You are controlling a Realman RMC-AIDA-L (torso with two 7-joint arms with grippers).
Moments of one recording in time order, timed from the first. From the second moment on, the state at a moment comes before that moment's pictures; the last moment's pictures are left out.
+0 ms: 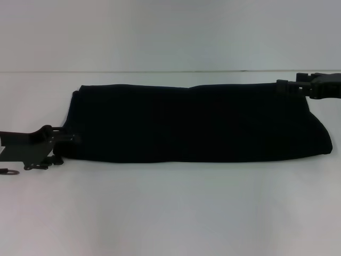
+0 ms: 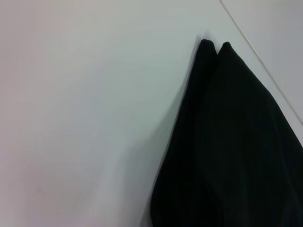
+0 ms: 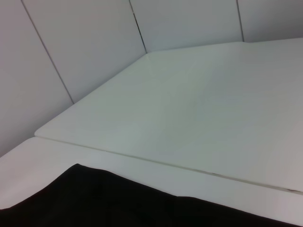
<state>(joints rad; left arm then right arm) -0.63 -2.00 0.51 0.67 2.48 1.25 -2.81 0.70 1.98 -0.50 -0.65 -2.17 -1.27 1.76</state>
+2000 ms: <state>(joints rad) -0.65 -2.00 0.50 0.59 2.43 1.16 -2.67 0.70 1.98 -0.49 -0.65 -2.17 -1.26 1.75</state>
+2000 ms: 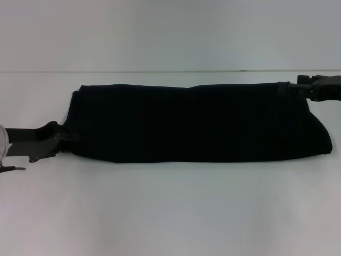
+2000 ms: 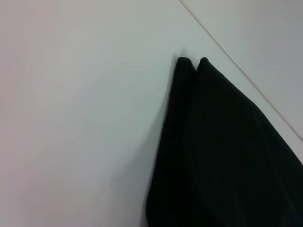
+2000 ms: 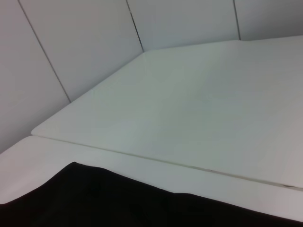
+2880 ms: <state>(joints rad) -0.60 -2.00 0.40 0.59 2.40 1.18 -2.49 0.69 1.99 -0.49 -0.64 -2.17 -1.25 1.75</state>
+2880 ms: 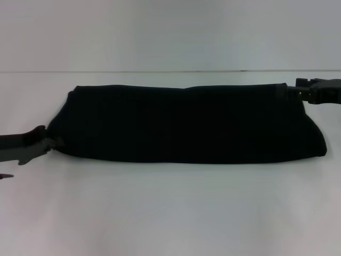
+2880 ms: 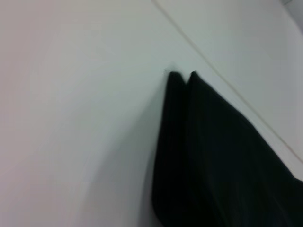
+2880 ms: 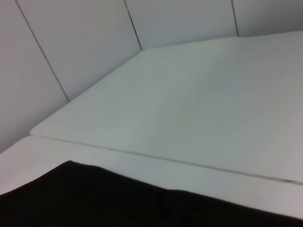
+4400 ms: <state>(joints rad) -0.87 -2.02 0.47 0.66 2.34 1.52 -2.26 0.64 2.01 -0.49 -0.64 -2.04 -1.11 1.76</state>
